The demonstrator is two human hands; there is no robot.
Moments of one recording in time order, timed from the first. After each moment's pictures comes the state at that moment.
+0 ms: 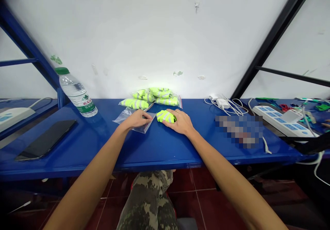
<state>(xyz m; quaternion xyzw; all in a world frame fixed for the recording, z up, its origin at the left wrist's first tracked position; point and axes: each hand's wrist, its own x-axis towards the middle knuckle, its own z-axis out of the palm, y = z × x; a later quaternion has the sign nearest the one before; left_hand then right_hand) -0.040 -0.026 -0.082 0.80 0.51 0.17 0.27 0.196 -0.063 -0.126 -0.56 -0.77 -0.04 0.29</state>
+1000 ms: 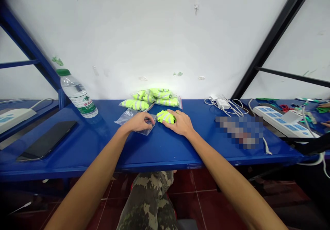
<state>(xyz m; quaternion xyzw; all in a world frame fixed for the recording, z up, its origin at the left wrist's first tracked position) -0.040 -0.032 -0.081 0.86 0.43 0.16 0.24 0.193 -0.067 -0.123 -0.58 -0.76 -0.05 0.29</state>
